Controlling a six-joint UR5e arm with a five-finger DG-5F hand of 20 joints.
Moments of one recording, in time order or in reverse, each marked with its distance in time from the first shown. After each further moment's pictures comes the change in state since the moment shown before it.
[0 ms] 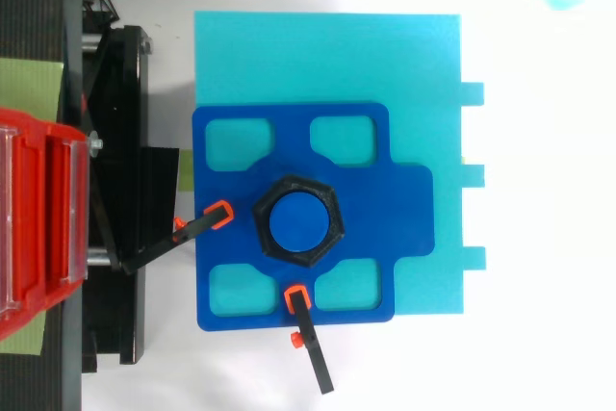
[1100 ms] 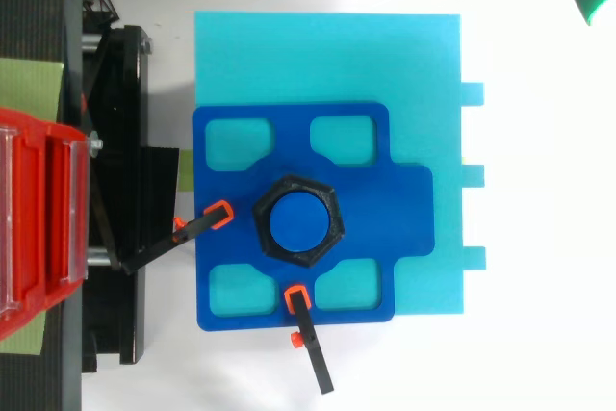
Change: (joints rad) arm 0.110 0.235 -0.444 0.453 0.240 0.424
